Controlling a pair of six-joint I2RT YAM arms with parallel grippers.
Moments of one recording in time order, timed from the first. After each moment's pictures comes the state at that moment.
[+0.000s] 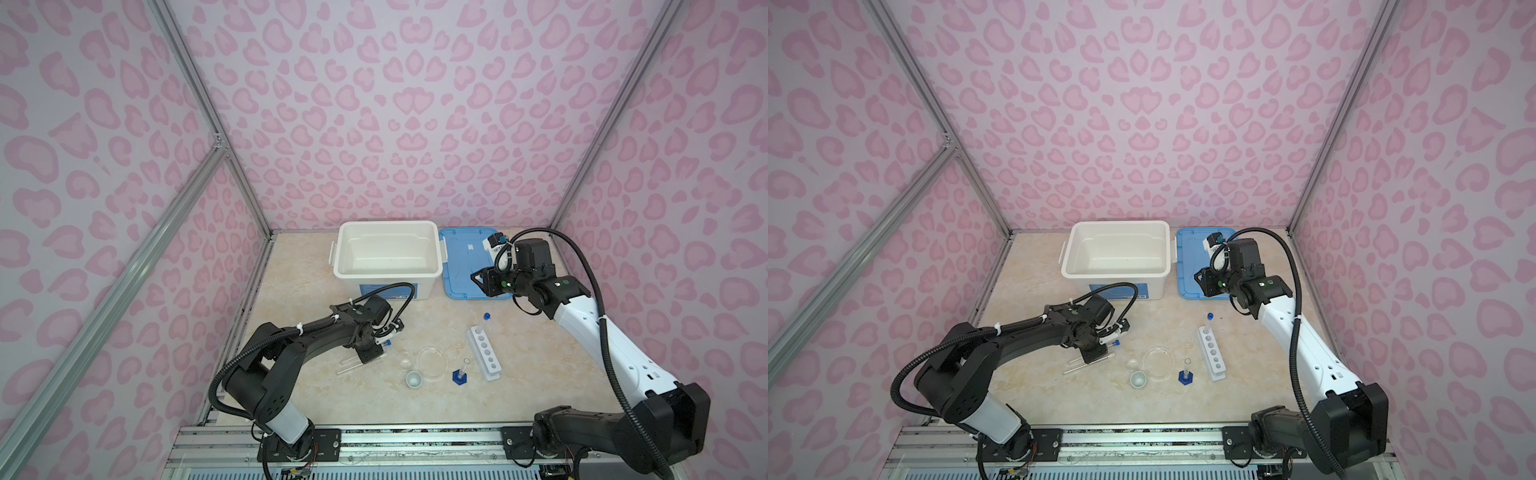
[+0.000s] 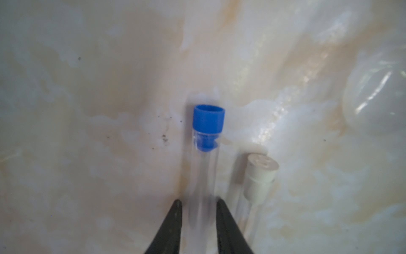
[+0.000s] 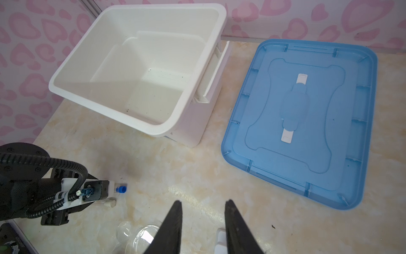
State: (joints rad) left arm -0.64 1.62 0.88 -0.65 -0.03 0.47; right arm 0.26 1.29 1.15 -0.57 -0.29 0.10
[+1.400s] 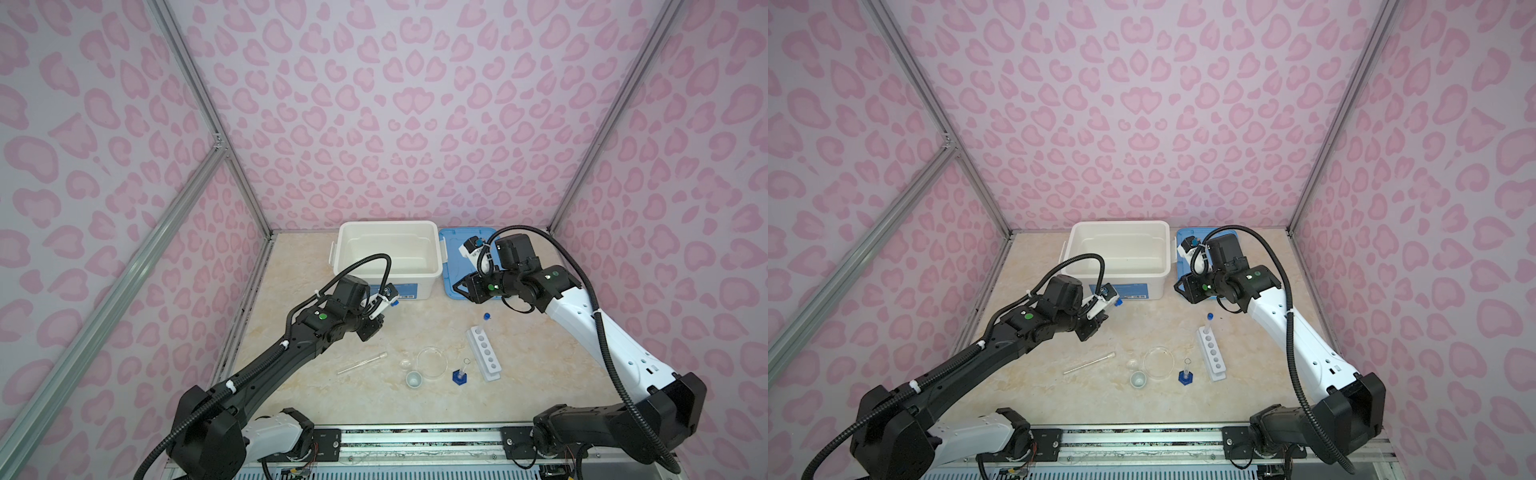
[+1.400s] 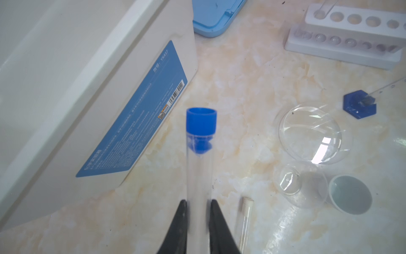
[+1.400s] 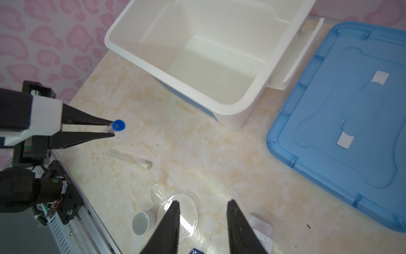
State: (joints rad) left arm -0.56 1.20 0.90 -0.50 0.15 0.41; right arm 0.44 1.35 1.32 -0.81 -0.36 0.02
